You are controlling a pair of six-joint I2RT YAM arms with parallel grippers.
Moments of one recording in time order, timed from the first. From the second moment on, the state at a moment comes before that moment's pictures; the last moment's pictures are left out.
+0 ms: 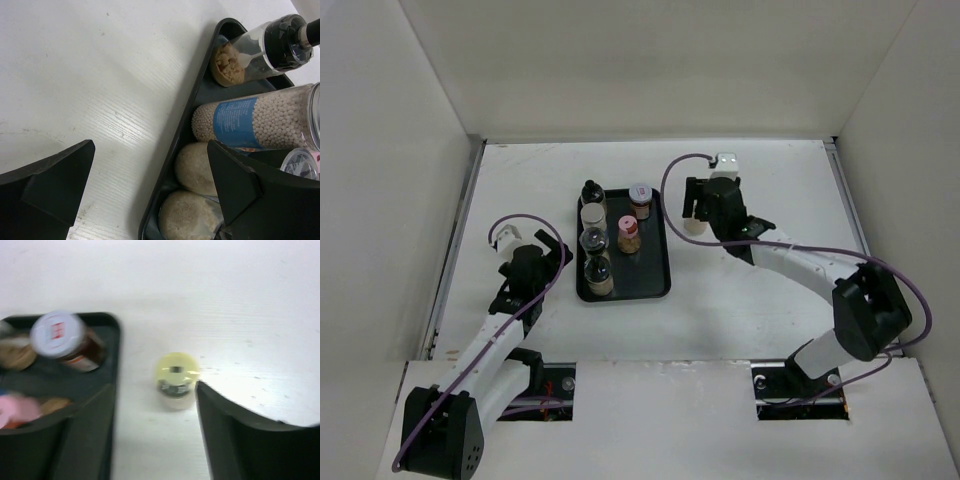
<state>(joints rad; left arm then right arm) -0.19 0.85 0.32 0.02 -0.31 -0.81 0.63 1.52 1.03 0.09 0.43 0.32</state>
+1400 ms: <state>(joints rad) -0.22 0.85 0.32 -0.02 -0.31 -0.81 0.79 1.66 1.13 0.14 0.39 0.26</state>
